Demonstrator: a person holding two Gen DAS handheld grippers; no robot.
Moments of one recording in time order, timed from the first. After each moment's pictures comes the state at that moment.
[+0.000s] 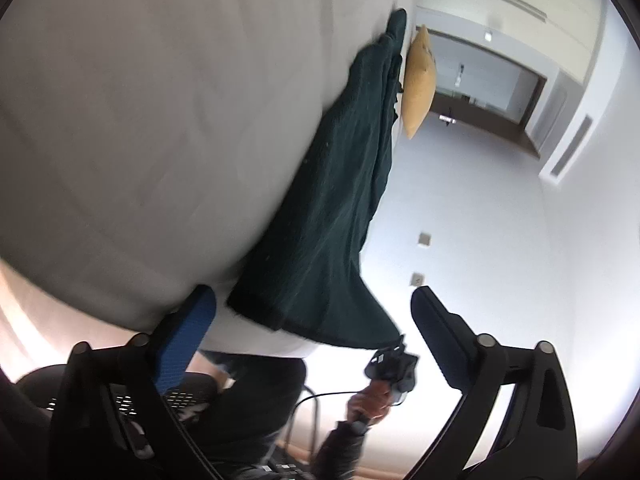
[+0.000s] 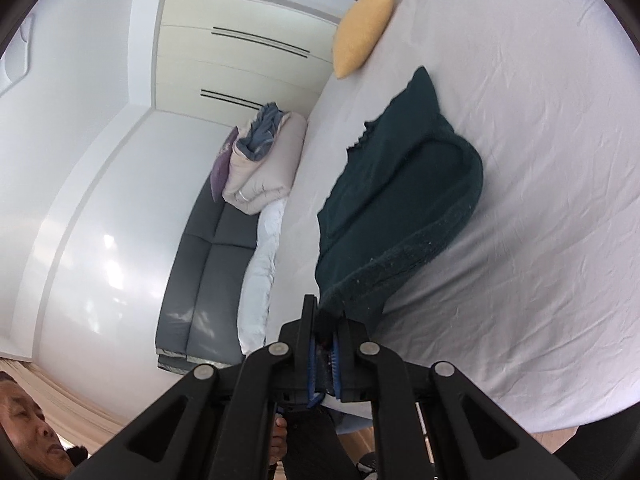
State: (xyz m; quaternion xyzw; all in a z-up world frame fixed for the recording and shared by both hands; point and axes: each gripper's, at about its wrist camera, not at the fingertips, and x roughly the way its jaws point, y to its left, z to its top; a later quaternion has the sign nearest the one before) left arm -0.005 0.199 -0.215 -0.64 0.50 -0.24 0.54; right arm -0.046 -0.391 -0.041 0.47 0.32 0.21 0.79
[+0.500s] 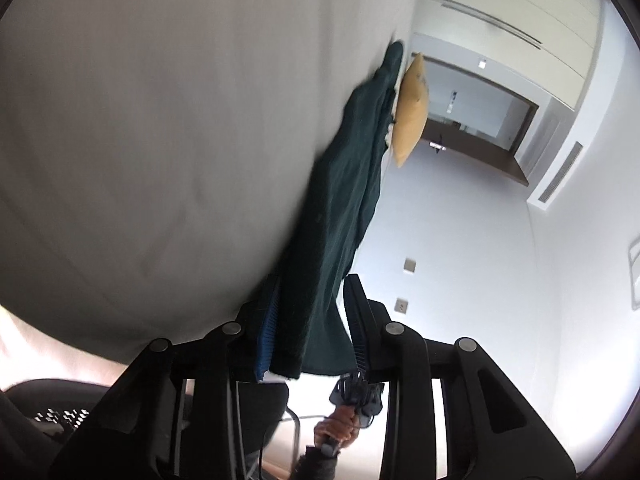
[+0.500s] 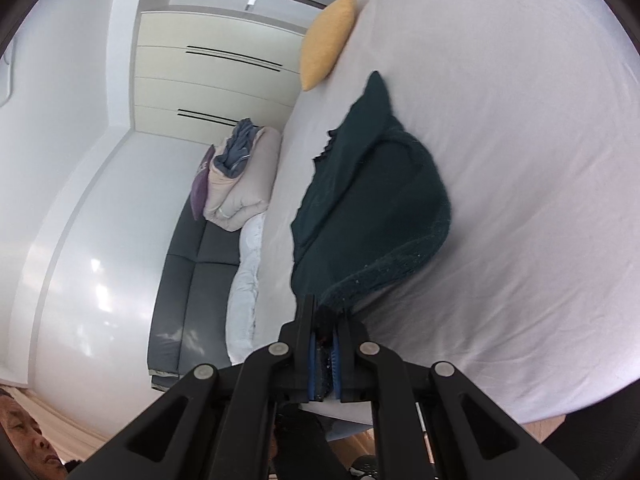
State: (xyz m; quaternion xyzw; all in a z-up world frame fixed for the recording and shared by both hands) left arm 0.012 0.215 -0.210 -0.66 0.46 -0.21 0.55; right arm -0.062 -0.408 -0.078 0.49 0.33 0.16 0.79
